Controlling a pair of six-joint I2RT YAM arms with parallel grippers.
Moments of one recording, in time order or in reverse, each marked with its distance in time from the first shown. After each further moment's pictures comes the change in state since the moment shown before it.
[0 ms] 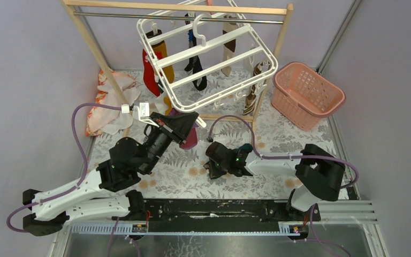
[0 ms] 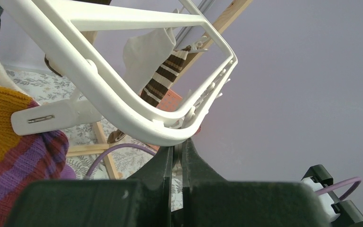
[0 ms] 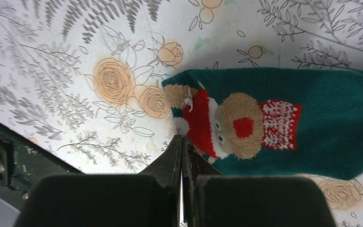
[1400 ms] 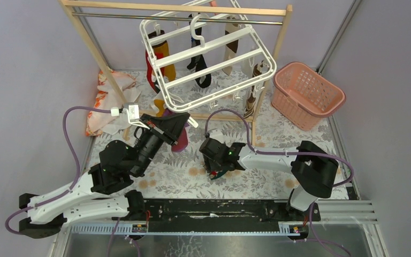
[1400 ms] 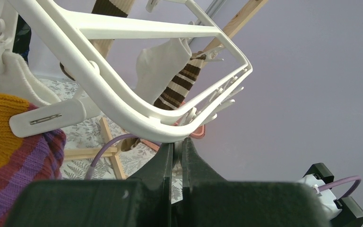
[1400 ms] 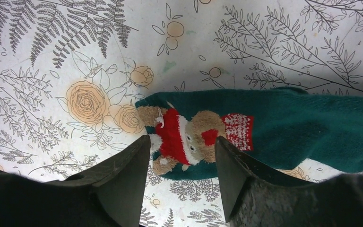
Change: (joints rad) left arm 0.000 -0.068 -0.013 -0.035 -0.023 0.028; right arm 0.001 0.081 0.160 -0.209 0.132 -0.050
